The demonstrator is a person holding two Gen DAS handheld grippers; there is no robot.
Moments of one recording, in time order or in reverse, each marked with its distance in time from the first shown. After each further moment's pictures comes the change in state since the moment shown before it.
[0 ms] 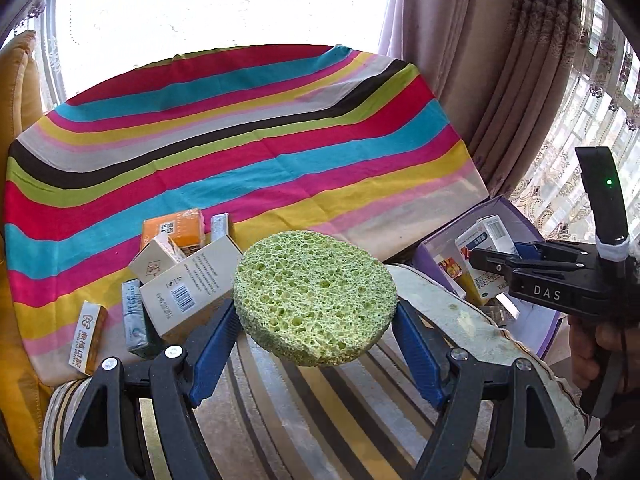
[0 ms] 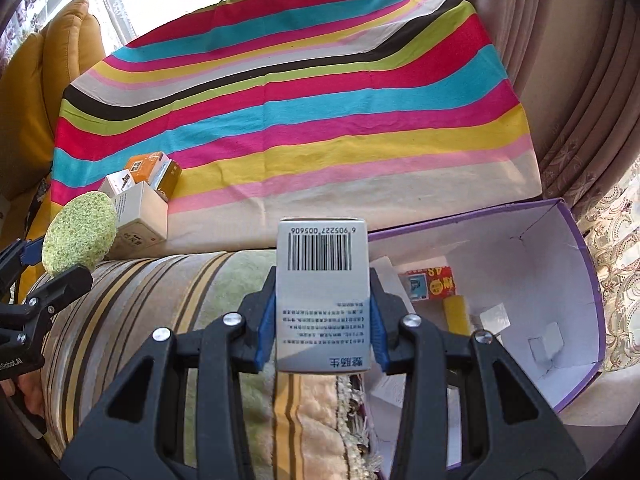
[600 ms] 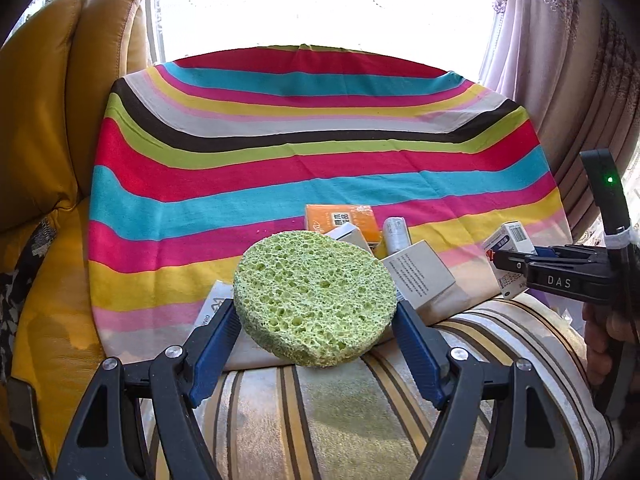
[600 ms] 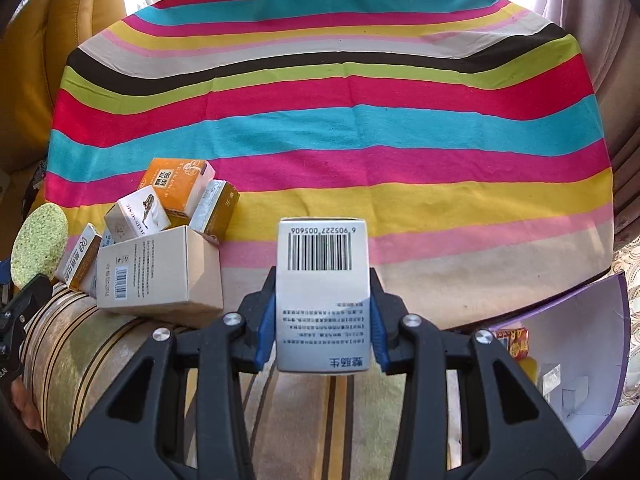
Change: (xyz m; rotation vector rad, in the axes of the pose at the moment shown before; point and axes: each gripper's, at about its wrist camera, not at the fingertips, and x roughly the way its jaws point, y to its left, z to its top) left arm -0.020 0.137 -0.021 -0.198 -0.040 0.197; right arm 0.065 0.116 0.056 -0.130 0.057 0.049
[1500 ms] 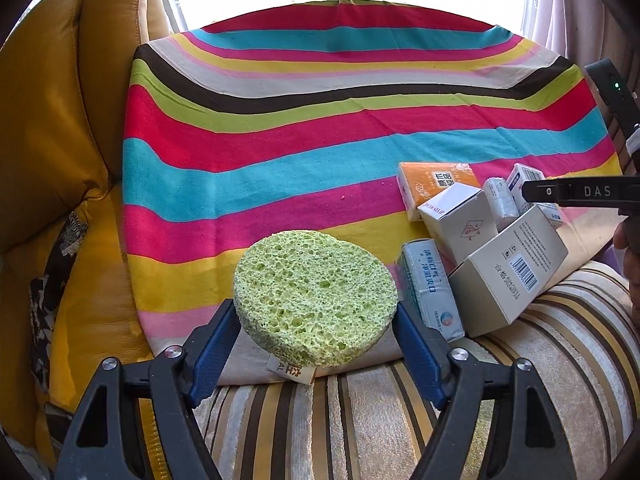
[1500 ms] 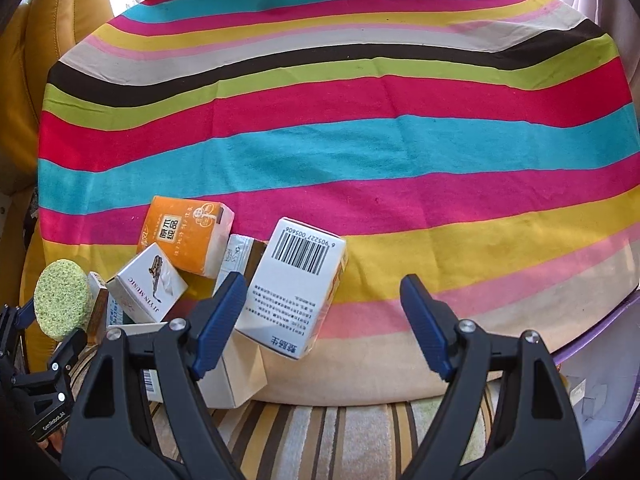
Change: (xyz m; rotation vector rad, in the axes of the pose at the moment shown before) left arm 0.041 0.059 0.003 0.043 0.134 0.183; right arm 0.060 0.027 0.055 0.027 0.077 0.037
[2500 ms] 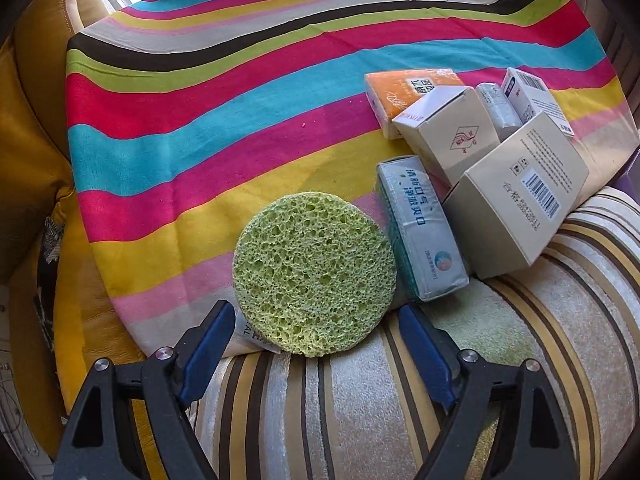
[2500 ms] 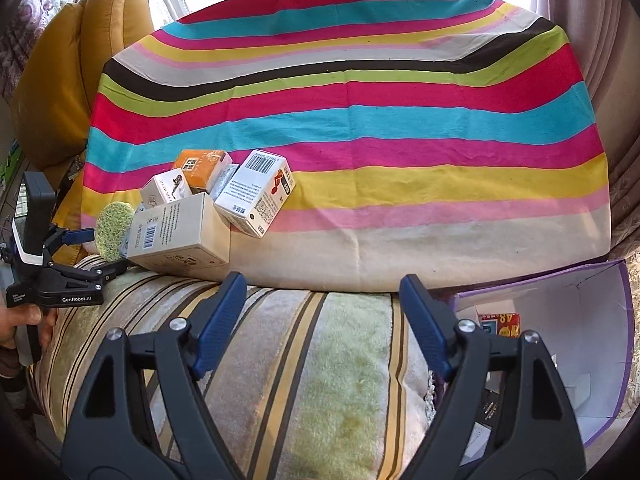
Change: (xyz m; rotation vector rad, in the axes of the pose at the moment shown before) left arm 0.036 -0.042 -0.008 0.159 0.240 0.033; right arm -0.079 -0.062 -0.074 -0.056 -0.096 0.086
